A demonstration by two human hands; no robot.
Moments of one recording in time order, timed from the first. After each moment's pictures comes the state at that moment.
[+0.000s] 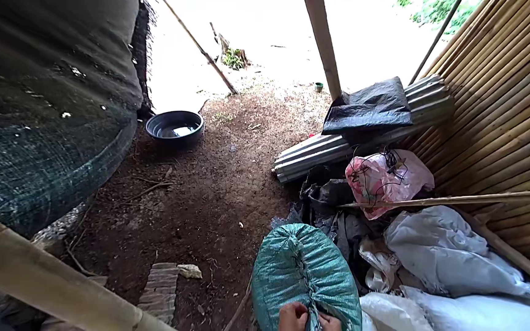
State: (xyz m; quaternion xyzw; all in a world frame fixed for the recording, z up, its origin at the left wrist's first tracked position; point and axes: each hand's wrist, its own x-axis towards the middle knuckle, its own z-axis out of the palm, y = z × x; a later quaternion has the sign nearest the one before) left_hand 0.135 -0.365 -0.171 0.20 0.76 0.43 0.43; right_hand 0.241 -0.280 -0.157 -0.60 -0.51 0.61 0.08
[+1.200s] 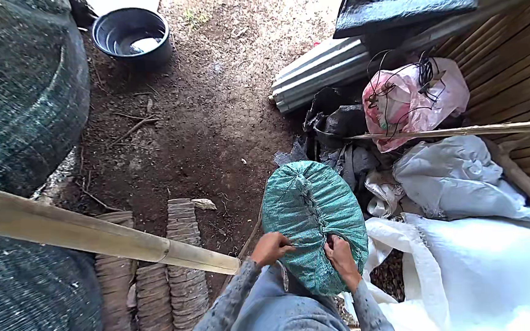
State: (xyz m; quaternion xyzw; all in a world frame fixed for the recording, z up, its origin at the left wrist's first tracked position) left_hand 0.023 -0.407 -0.147 0.43 0.72 0.19 0.52; right_hand 0.217 -0.253 -0.116 -0.47 -0.80 0.35 -0.16
